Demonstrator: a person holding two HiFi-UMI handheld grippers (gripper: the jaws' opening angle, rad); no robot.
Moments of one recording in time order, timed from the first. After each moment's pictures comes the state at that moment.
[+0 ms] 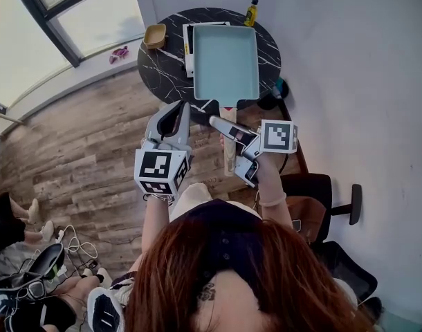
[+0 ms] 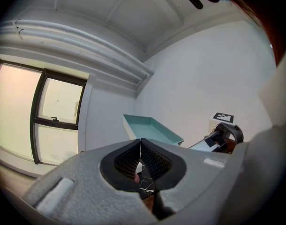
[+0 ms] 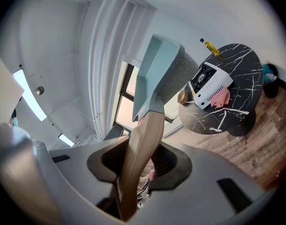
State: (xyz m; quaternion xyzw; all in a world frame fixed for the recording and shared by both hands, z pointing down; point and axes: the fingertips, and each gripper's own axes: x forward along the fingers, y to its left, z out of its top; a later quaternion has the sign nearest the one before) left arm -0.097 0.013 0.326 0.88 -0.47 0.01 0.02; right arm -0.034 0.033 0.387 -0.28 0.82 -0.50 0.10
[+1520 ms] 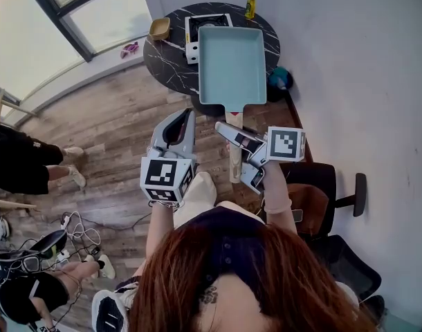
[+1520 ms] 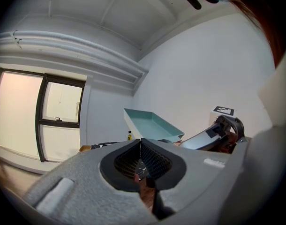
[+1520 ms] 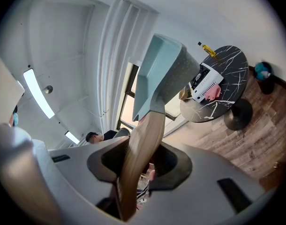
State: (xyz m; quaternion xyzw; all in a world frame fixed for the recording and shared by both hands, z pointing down) left arm -0.053 0.132 0.337 0.88 -0.48 0.04 0.01; right arm 0.010 0.149 0.382 -0.26 0.83 -0.49 0.11
